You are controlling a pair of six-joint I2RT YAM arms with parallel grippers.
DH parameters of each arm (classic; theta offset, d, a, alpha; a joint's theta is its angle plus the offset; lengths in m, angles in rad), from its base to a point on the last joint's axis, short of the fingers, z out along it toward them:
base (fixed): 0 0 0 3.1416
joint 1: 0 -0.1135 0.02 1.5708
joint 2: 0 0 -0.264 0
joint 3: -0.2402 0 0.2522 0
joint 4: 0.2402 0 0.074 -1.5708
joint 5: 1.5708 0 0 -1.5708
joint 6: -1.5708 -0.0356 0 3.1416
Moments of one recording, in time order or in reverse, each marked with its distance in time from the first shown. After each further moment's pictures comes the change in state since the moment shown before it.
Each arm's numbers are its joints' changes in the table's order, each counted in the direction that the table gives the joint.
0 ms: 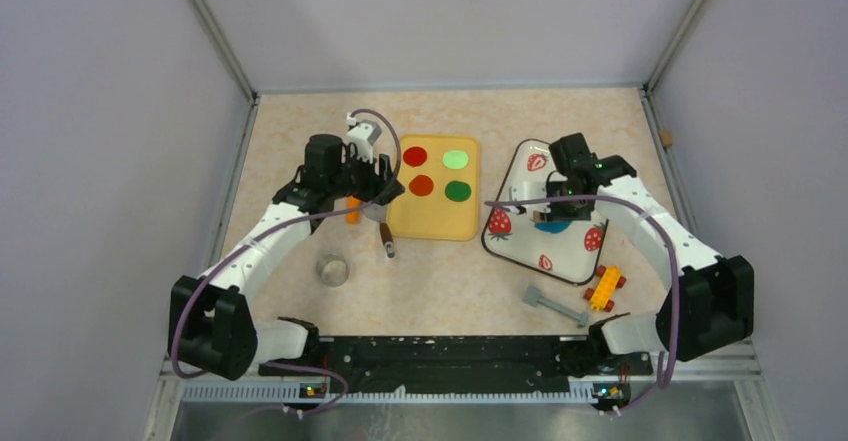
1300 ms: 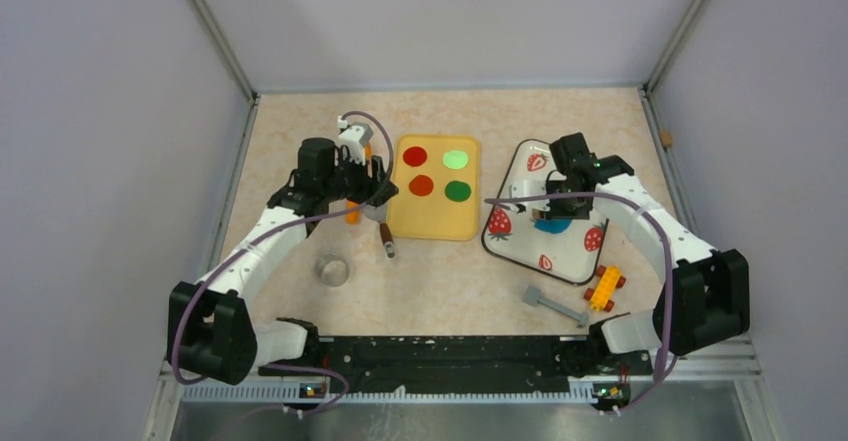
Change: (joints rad) left arm -0.037 -0.020 0.035 -0.006 0.004 0.015; right arm 0.030 0.032 0.045 -0.045 -0.019 0.006
